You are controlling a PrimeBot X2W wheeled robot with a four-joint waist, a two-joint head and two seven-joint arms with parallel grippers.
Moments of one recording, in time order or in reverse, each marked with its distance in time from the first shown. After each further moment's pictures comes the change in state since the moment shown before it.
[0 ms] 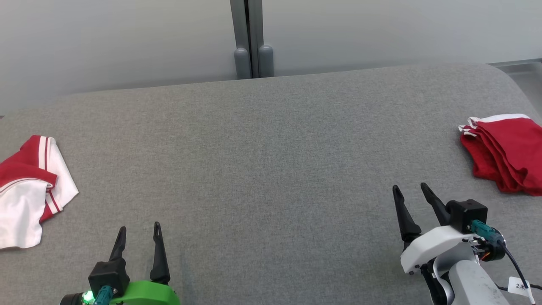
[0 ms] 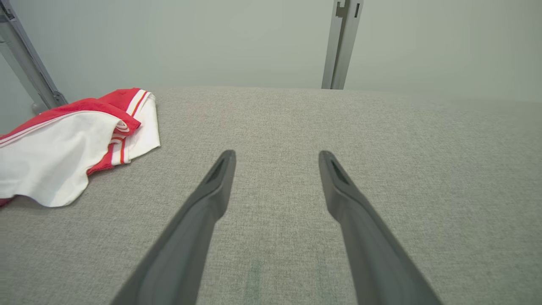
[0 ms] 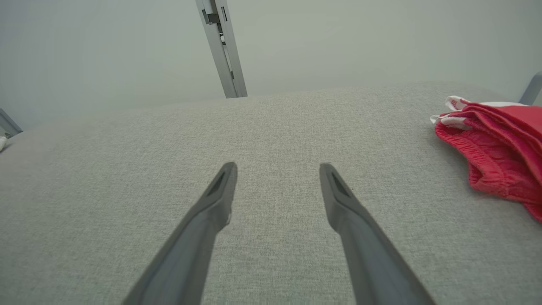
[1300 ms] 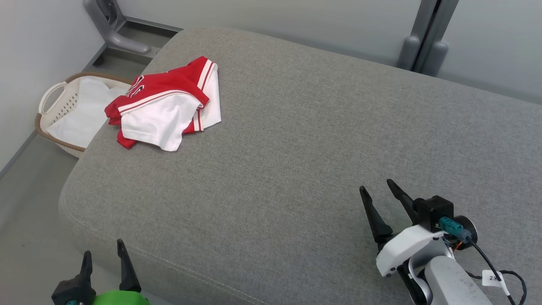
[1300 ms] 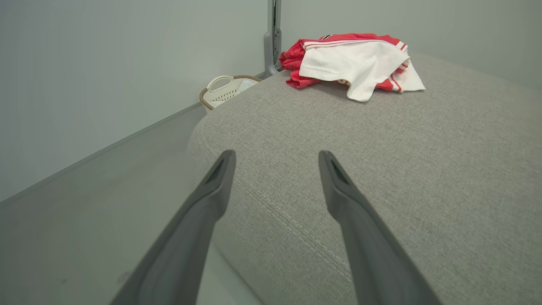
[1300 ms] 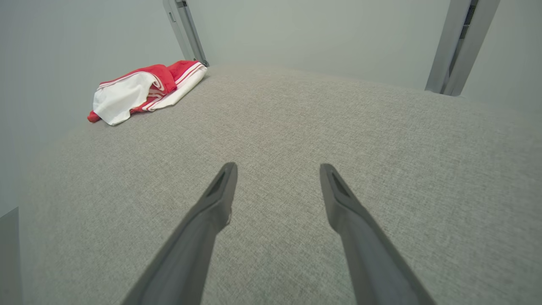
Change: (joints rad) left arm 0.026 0.000 0.107 0.041 -0.098 0.062 0.000; right arm -0.017 0.001 0.147 -0.021 -0.013 0.000 0.000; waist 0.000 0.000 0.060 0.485
